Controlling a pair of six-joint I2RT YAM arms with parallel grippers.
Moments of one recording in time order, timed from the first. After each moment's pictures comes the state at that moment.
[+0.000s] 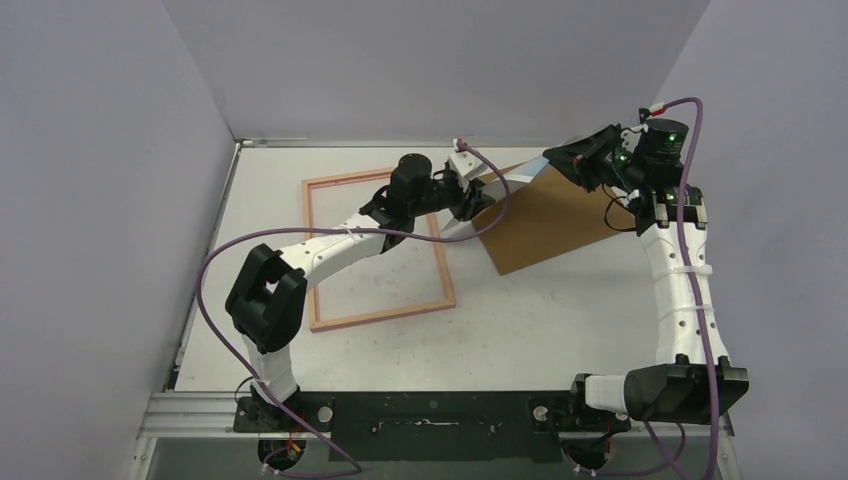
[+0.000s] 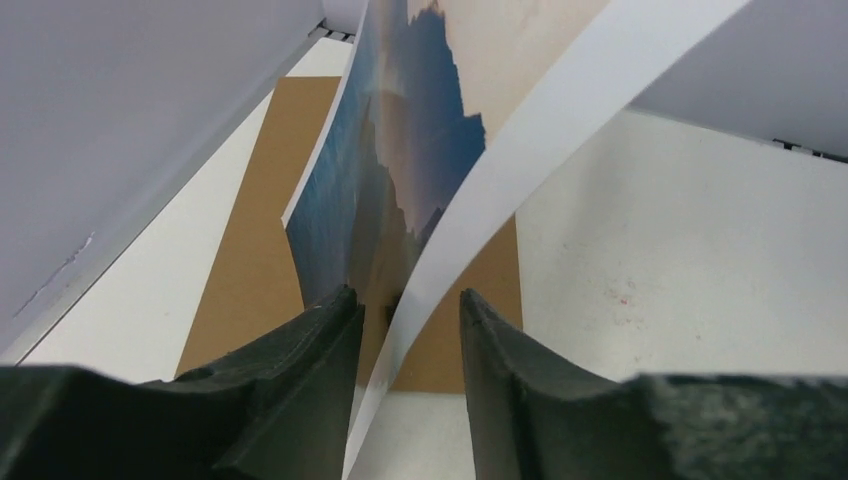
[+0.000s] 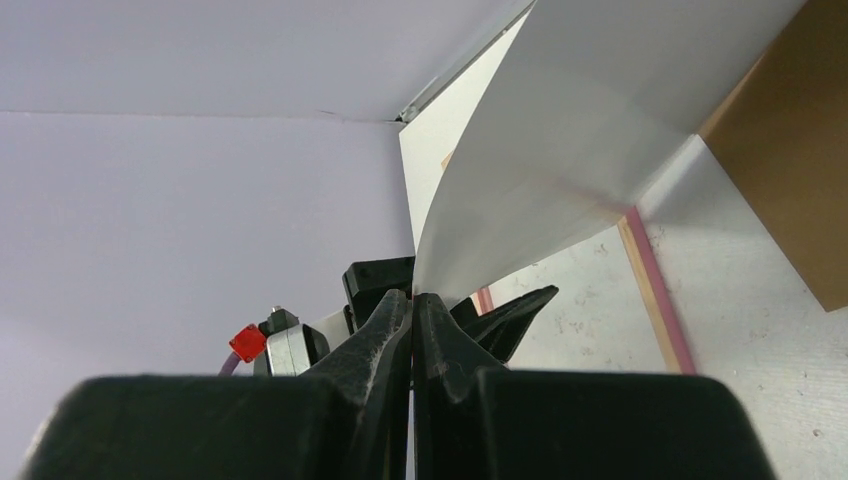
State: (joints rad) left arm -0.73 1.84 1.43 0.27 0.42 0.06; right arm -0.06 1.30 1.49 -0.59 -0.56 1.03
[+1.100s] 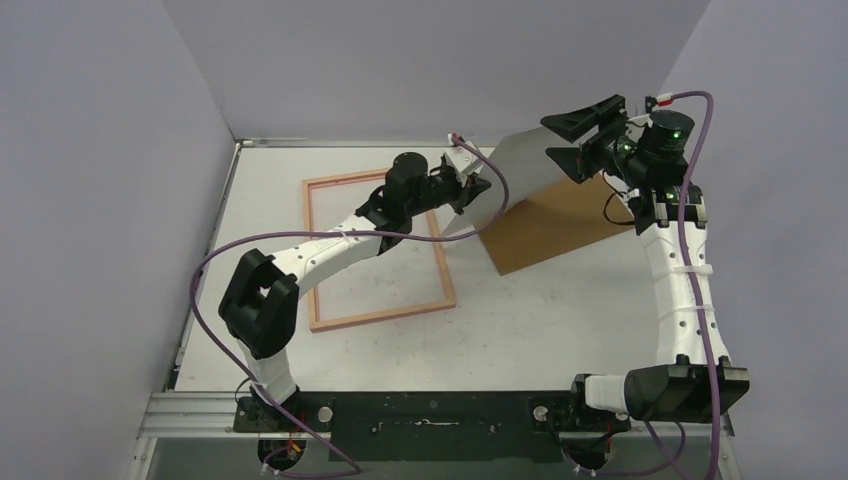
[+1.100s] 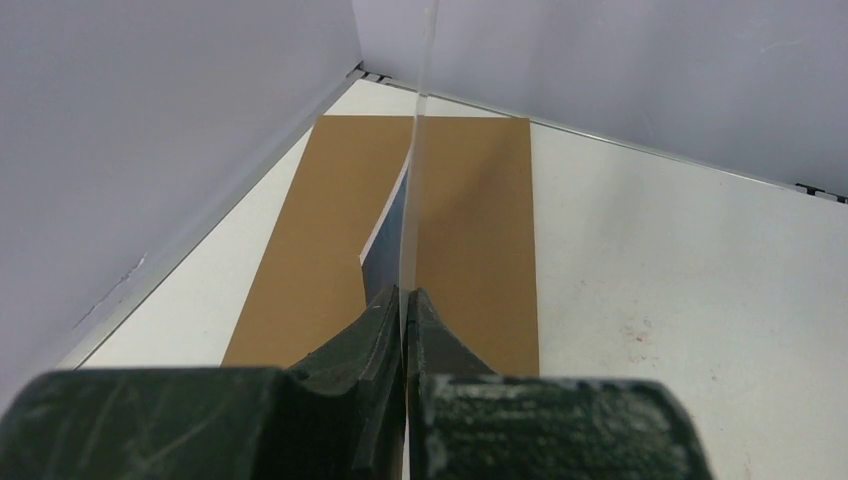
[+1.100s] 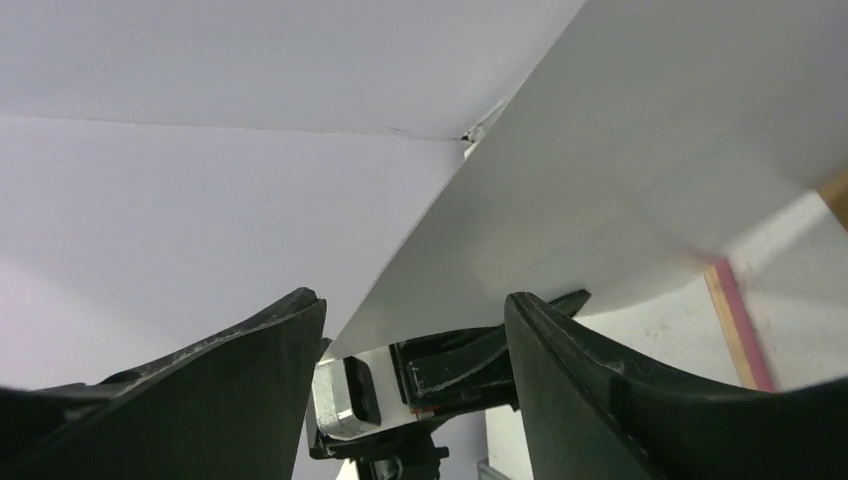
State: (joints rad) left arm -0.74 1.80 1.41 0.35 0.35 0.06; right arm -0.04 1.30 1.51 -0.50 -0.57 1.16
